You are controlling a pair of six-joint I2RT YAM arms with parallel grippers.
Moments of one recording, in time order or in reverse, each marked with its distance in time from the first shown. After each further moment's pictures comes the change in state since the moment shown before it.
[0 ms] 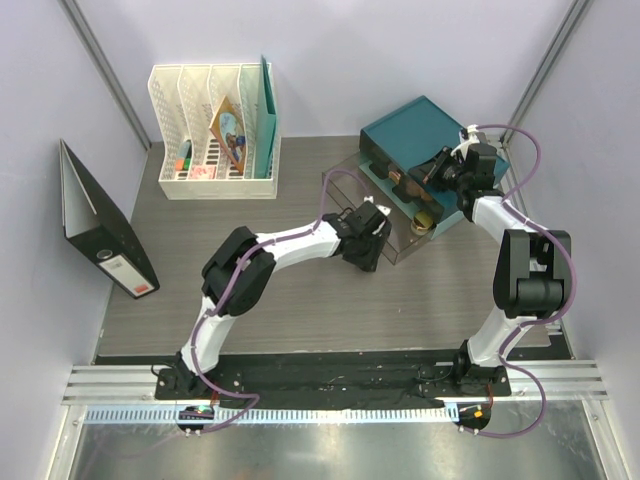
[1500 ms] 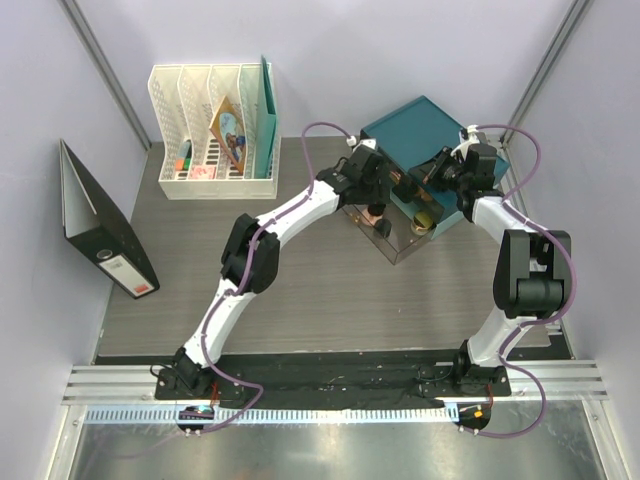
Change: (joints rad) left arm 0.164 0.264 0.584 -0.035 -0.112 -0.192; right arm 0.000 0.000 -0.004 0.007 0.000 -0.002
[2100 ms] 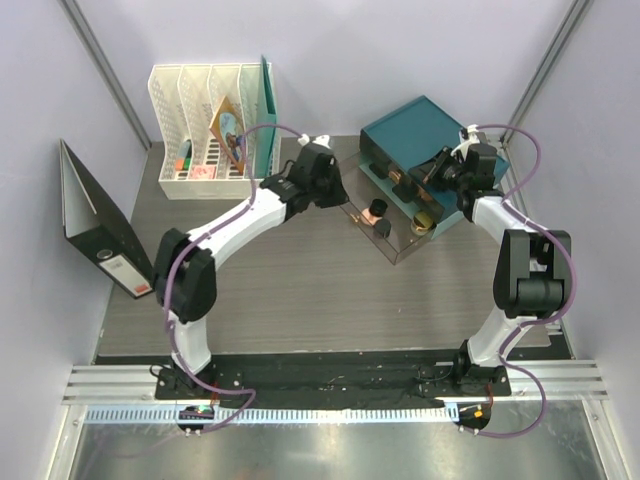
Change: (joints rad) left arm 0.066 -0.520 -0.582 0.135 0.090 -0.071; right arm 0.000 0.000 0.000 0.000 0.000 -0.001
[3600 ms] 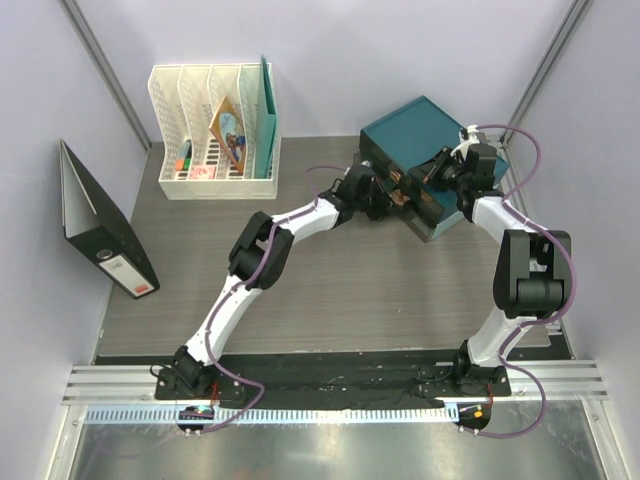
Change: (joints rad) left arm -0.035 0.613 0.370 0.369 0.326 -0.519; right arm 0.000 0.000 0.000 0.000 -0.001 0.000
